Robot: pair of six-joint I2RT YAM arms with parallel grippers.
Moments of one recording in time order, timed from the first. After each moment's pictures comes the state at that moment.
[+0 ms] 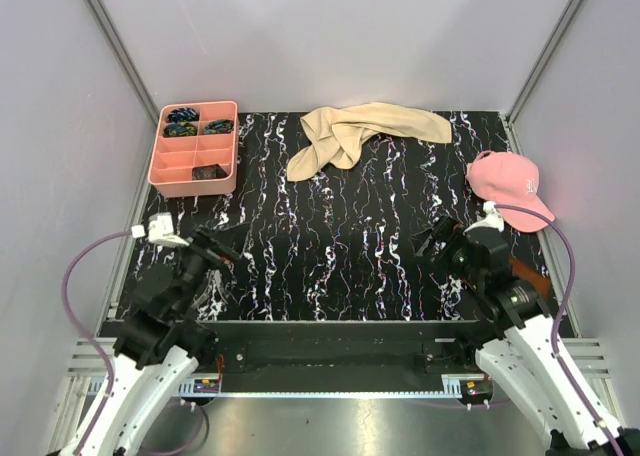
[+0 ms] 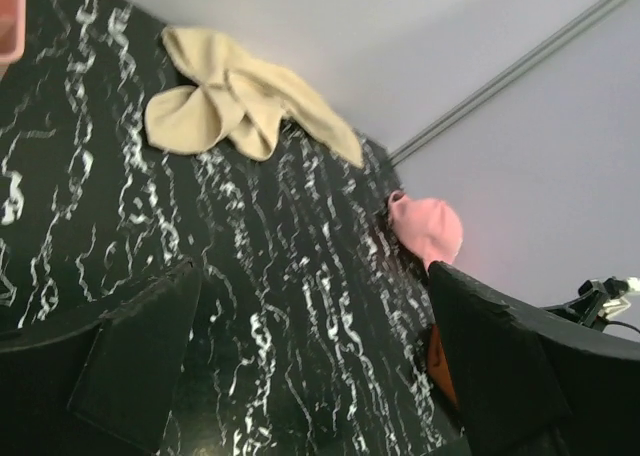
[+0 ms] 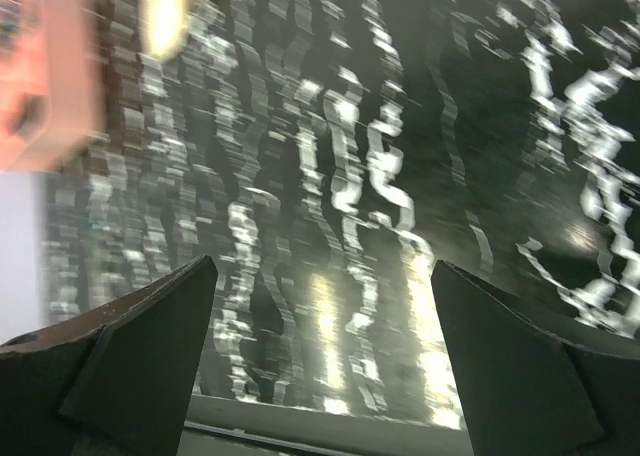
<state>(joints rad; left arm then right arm) -0.45 0.15 0.48 -0.31 -0.12 -0.77 0.37 0.52 0.59 -0.57 0.08 0.80</state>
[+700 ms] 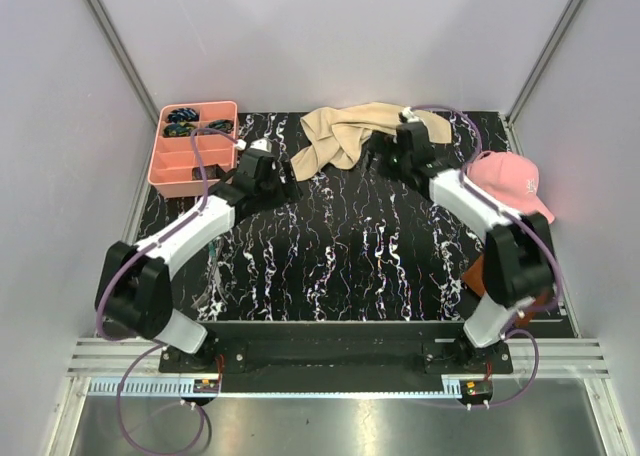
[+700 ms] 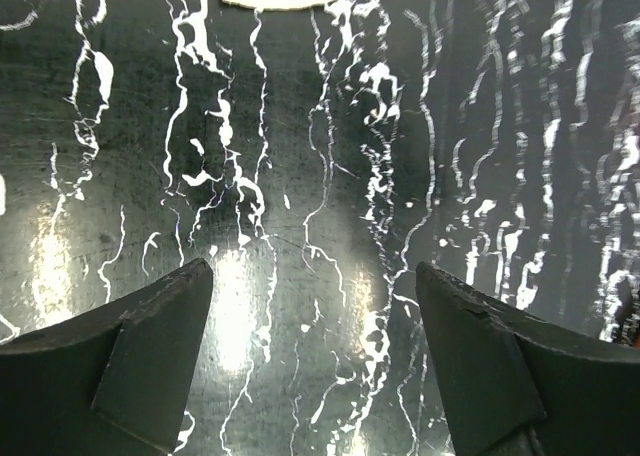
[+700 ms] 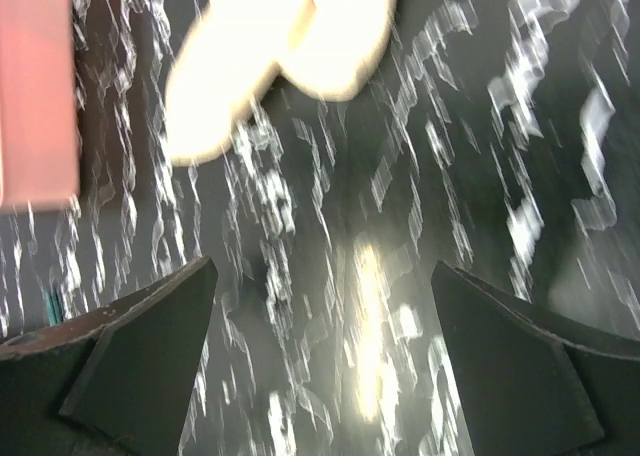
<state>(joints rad) -0.45 1.48 1.07 -0.34 -0.05 -0.63 0.37 1.65 1.24 -0.19 -0.02 0.57</state>
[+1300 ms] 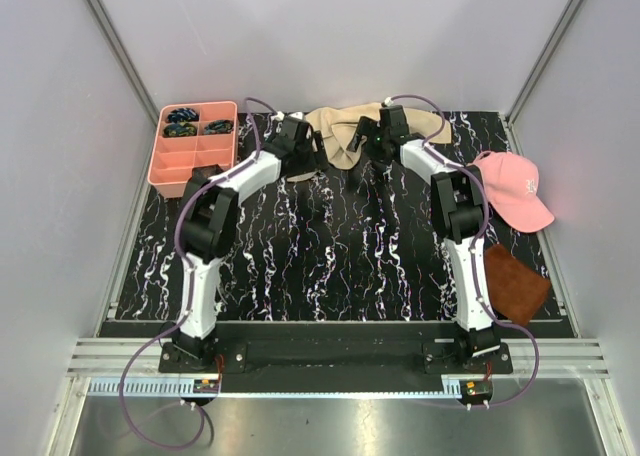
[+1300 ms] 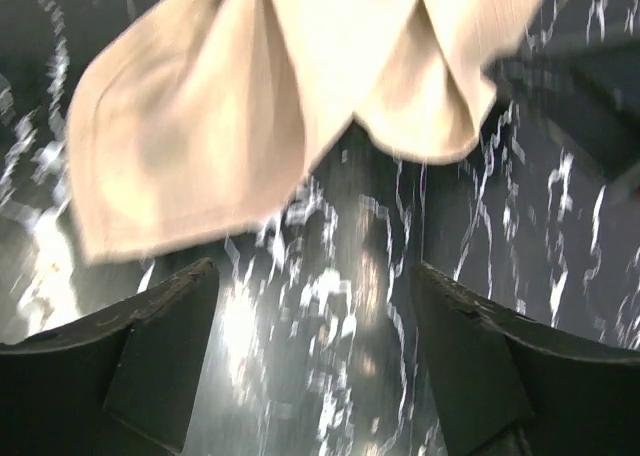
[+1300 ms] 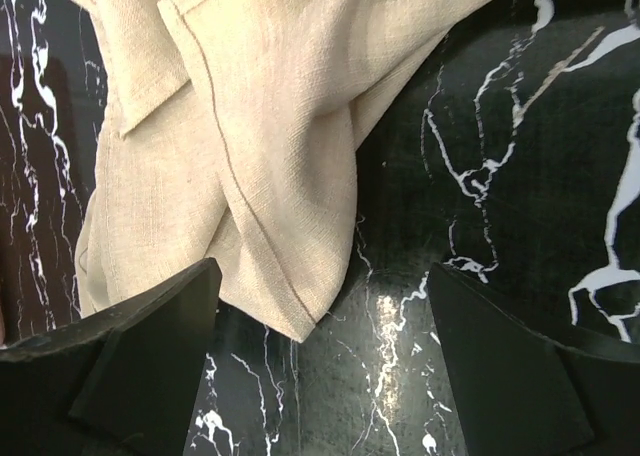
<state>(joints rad) -0.44 2.13 1.66 -0.29 -0.02 -0.58 0.29 2.42 1.95 -0.21 -0.15 0.57</state>
